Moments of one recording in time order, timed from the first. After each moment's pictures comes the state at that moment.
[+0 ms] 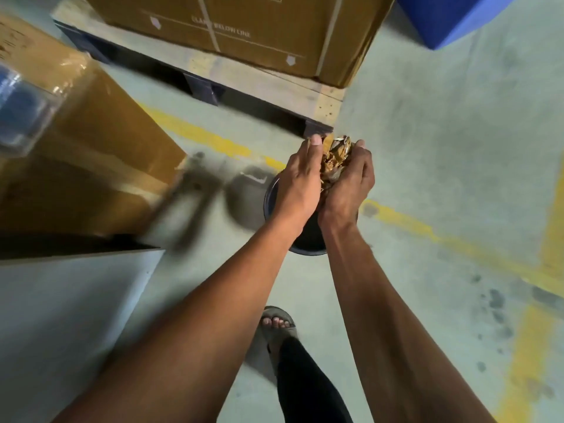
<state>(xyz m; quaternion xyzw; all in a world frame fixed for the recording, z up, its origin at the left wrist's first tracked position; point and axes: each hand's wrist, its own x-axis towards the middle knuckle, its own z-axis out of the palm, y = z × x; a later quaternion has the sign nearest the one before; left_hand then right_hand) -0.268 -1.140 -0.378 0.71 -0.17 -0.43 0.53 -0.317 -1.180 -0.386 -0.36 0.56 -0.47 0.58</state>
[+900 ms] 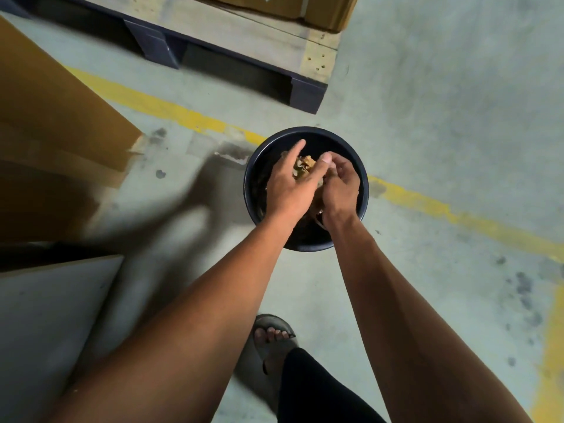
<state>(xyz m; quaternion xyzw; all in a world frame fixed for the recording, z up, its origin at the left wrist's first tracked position) -0.288 -1.137 -0.573 0.76 -0.20 -0.43 0.44 -0.365 -1.190 -0.596 -0.41 0.65 -0.28 0.58</state>
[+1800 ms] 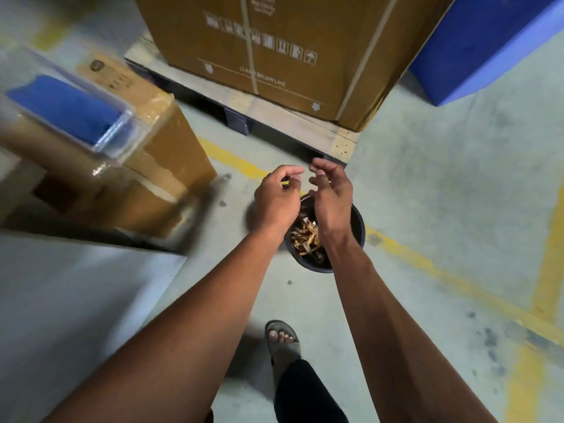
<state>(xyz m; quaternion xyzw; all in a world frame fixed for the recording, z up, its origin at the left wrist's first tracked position) -0.215 -1.078 -0.341 0.78 -0.13 -0.32 0.52 -0.293 -1.140 -0.347 -0.55 0.50 -0.29 0.61</state>
